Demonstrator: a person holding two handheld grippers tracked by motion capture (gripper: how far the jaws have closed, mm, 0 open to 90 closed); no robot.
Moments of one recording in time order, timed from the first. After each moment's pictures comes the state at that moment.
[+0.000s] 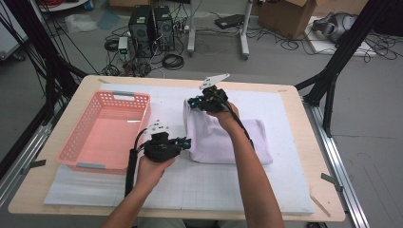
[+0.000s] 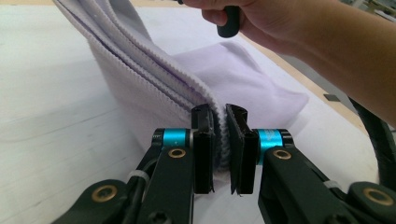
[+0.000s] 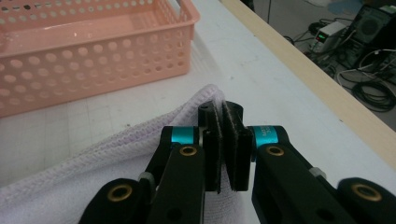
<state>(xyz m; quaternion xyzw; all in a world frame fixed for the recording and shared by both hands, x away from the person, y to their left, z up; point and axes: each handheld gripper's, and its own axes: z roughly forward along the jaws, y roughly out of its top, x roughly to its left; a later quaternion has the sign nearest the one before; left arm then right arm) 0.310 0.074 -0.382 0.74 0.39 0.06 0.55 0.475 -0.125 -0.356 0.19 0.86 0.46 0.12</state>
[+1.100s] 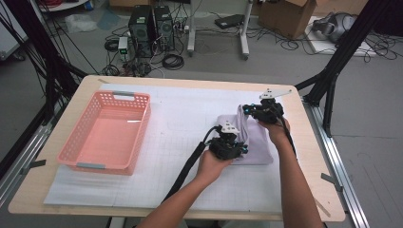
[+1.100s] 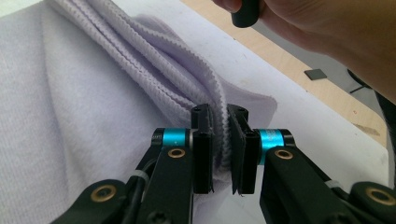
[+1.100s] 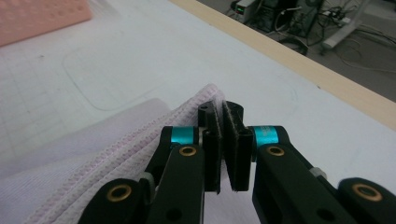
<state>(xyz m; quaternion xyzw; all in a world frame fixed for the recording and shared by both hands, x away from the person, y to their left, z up) 0.336 -0.092 -0.405 0.80 0.33 0.03 0.49 0.446 -0.294 -0.383 0.33 0.81 0.44 0.19</state>
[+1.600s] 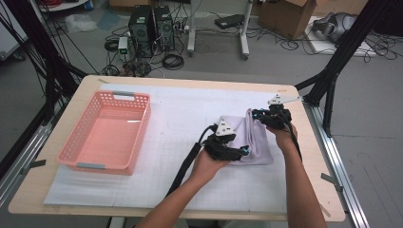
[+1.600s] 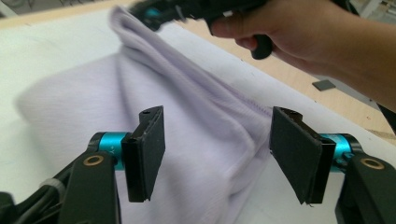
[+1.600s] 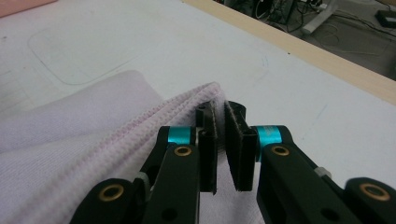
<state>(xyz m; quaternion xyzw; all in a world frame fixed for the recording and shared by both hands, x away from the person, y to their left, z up) 0.329 -0.056 -0.394 0.78 0.31 0.09 0.54 0.438 -0.318 -0.398 0.35 0.81 0.43 0.20</state>
